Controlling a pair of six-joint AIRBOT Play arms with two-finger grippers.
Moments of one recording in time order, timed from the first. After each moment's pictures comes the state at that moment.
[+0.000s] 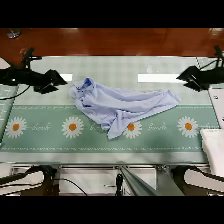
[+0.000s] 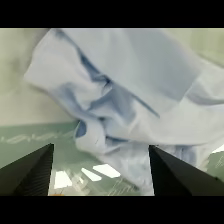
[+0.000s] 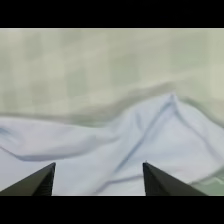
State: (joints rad) left arm 0.16 -1.37 1.20 0.95 -1.25 -1.43; right arm -0.37 -1.36 1.24 -0.99 1.21 1.40
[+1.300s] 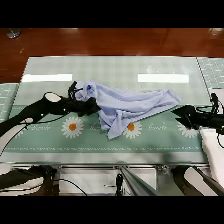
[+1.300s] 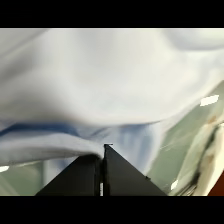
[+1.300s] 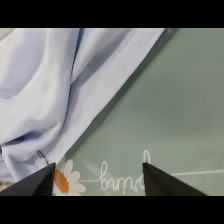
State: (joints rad) left arm -0.28 -1.40 0.78 0.42 -0.78 -1.29; right arm -0.60 -1.03 0.53 -0.69 1.14 1.14
